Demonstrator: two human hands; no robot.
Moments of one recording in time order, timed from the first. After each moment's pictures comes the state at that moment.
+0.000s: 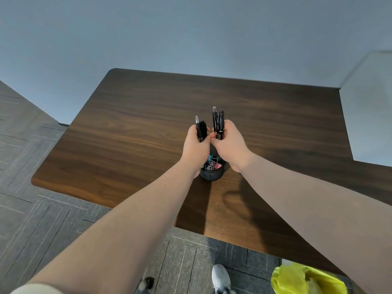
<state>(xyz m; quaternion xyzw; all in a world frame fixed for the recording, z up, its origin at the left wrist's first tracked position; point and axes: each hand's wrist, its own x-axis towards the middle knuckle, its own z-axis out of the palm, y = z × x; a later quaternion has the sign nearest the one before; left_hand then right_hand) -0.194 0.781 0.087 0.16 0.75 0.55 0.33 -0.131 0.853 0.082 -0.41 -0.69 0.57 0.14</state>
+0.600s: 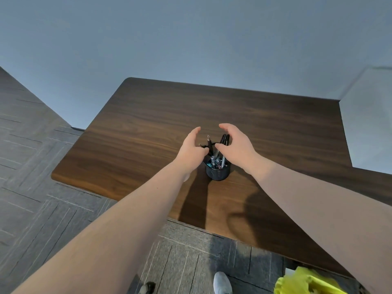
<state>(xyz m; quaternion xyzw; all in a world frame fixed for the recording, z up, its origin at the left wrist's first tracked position) -0.199 0.735 0.121 0.20 0.78 0.46 0.37 -0.112 0.841 0.106 -0.35 -0.82 0.43 0.10</state>
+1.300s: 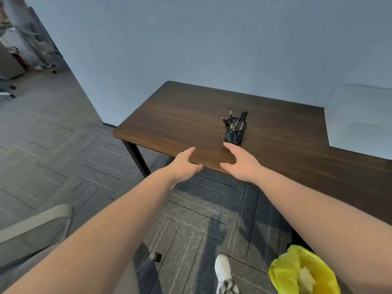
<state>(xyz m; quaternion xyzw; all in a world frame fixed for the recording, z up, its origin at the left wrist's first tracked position) -0.078 0.465 0.172 0.25 0.83 0.35 0.36 0.036 0.615 0.163 -0.27 -0.91 0.33 -0.02</state>
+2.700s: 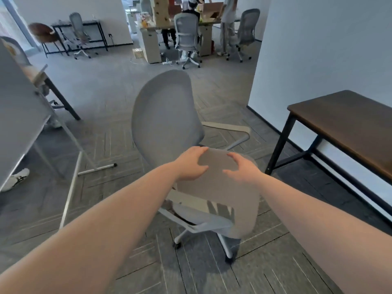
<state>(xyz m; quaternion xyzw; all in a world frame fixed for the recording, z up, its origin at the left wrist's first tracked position) 0.177 -0.146 0.220 0.08 0.96 0.24 0.14 0.167 0.039 0.193 0.06 -0.94 0.31 -0.15</state>
